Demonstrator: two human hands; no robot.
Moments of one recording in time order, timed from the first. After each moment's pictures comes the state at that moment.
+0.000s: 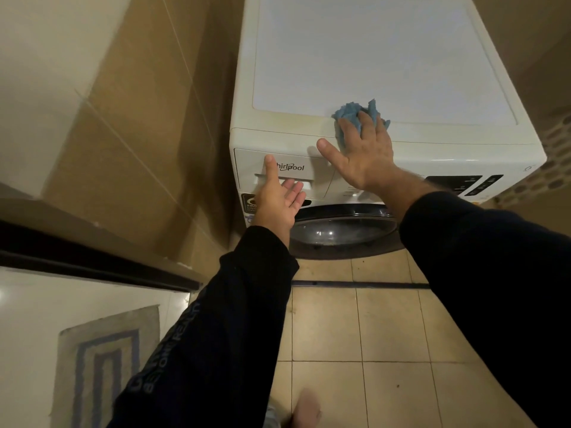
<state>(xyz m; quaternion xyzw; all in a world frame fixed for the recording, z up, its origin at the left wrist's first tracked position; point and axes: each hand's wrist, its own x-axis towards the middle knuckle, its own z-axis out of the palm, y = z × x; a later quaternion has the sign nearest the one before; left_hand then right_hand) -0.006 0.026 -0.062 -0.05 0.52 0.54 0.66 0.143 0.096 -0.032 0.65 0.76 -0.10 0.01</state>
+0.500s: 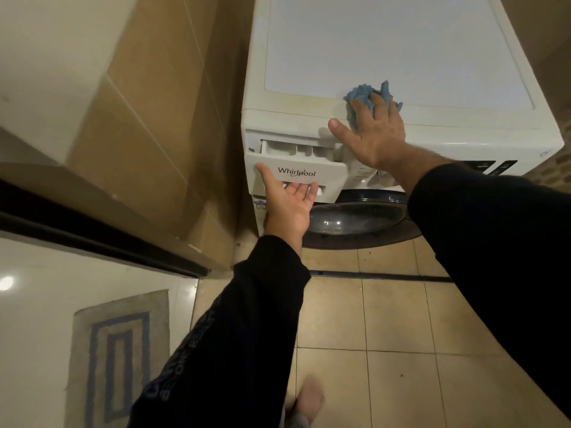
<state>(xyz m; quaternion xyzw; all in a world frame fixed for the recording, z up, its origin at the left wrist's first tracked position) 0.004 -0.016 -0.072 -0.12 0.39 0.63 0.66 0.143 0.098 -0.032 0.65 0.75 -0.11 0.02</state>
